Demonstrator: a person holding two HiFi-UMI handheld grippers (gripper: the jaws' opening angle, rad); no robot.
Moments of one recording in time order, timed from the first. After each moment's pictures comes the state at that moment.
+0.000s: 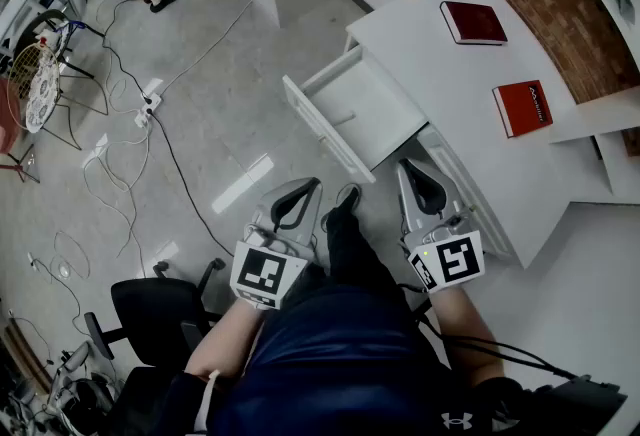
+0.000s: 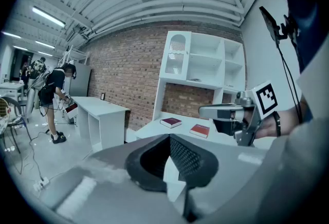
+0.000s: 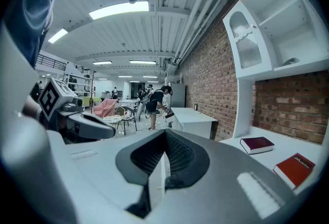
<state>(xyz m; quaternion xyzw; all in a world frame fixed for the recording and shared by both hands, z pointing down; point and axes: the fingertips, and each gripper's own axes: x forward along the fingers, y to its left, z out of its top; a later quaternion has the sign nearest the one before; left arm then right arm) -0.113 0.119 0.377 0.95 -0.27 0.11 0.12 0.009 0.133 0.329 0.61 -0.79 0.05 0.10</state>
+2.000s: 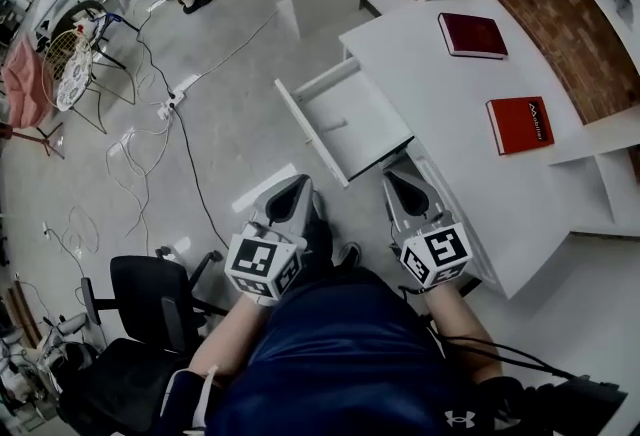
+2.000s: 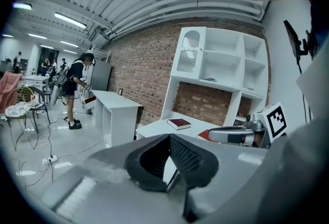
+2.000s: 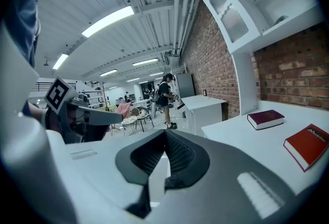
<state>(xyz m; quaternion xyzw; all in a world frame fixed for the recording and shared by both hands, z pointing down) -0.047 0.138 0.371 0.90 -0.38 0.10 0.17 0.084 0.160 0.380 0.53 -0.83 0.16 0.06</state>
